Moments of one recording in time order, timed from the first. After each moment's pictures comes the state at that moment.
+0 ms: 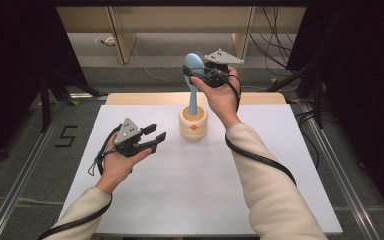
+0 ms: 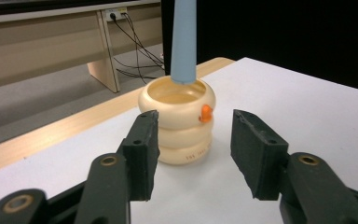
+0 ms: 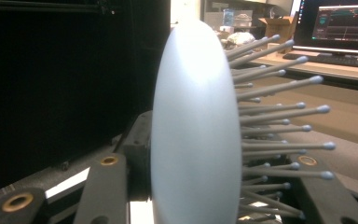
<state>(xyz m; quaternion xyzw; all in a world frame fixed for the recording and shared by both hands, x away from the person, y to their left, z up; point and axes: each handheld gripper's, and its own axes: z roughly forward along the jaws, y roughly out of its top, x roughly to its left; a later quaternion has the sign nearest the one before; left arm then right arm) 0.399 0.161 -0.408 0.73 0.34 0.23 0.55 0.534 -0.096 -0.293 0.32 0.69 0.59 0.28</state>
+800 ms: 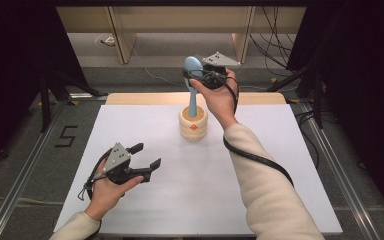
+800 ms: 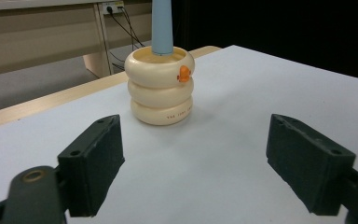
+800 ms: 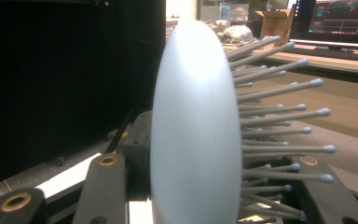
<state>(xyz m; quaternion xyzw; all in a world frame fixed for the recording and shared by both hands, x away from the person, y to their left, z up) 0.348 0.178 -0.435 0.72 0.34 0.23 0.56 0.540 -0.093 -0.305 0.33 0.69 0.58 0.28</state>
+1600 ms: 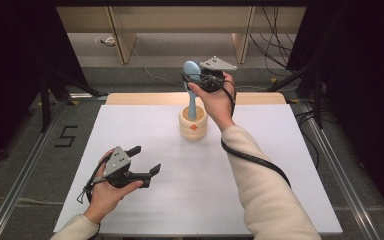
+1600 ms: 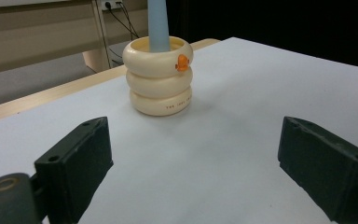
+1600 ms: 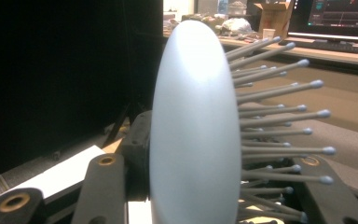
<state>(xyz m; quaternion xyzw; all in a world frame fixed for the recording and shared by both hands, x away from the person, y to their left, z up) 0.346 0.179 -0.442 0.73 0.34 0.23 0.55 0.544 -0.089 -0.319 0.33 0.70 0.57 0.28</state>
